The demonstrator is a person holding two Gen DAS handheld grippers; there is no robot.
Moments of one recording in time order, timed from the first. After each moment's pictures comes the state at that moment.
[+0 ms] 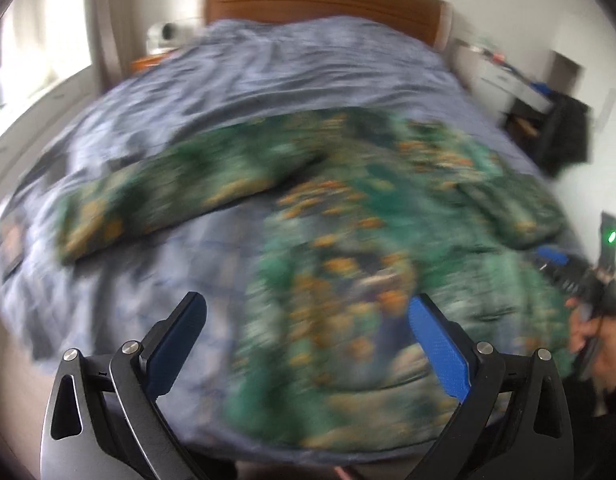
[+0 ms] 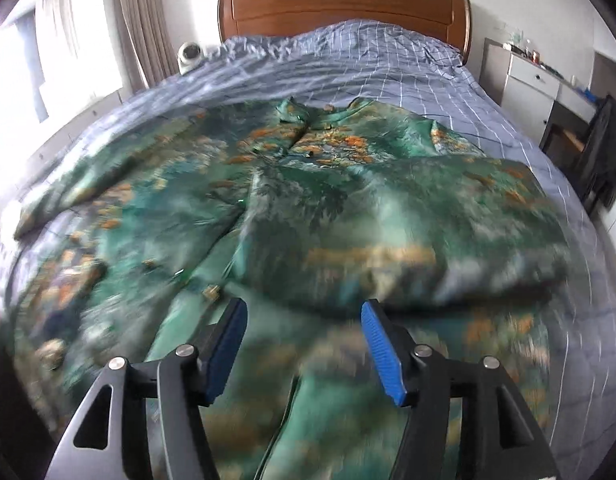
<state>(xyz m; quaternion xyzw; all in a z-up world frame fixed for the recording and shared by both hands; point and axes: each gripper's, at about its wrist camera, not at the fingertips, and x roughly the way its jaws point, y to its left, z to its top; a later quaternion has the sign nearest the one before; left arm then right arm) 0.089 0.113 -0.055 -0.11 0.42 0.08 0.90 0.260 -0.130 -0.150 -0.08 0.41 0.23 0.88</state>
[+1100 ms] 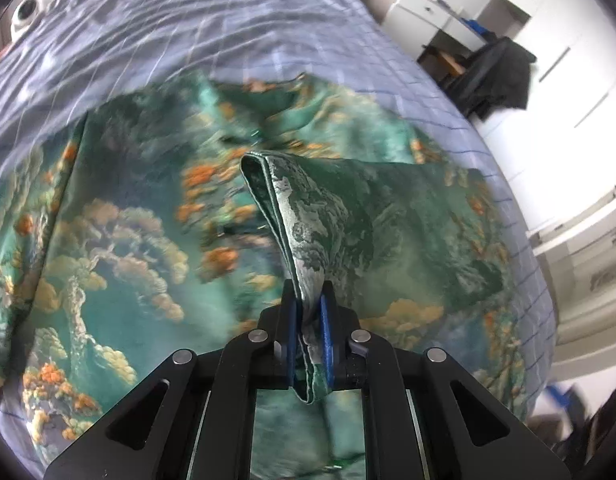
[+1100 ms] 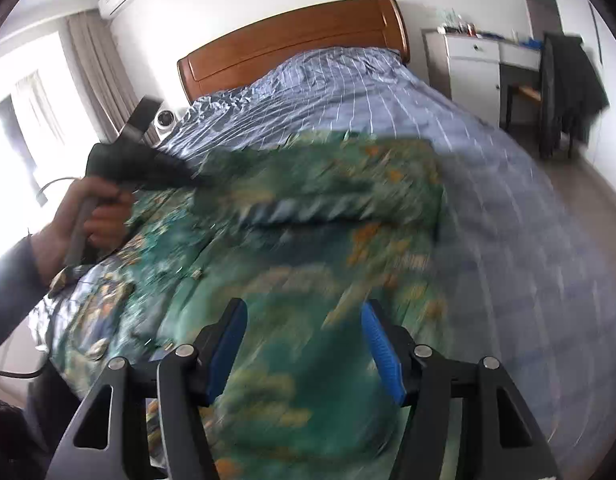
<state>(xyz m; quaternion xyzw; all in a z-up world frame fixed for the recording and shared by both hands) 0.383 0.005 -0.117 -0.13 0.53 -0.08 0.83 0.220 -0.245 -0.116 0.03 0.38 0.20 0.90</state>
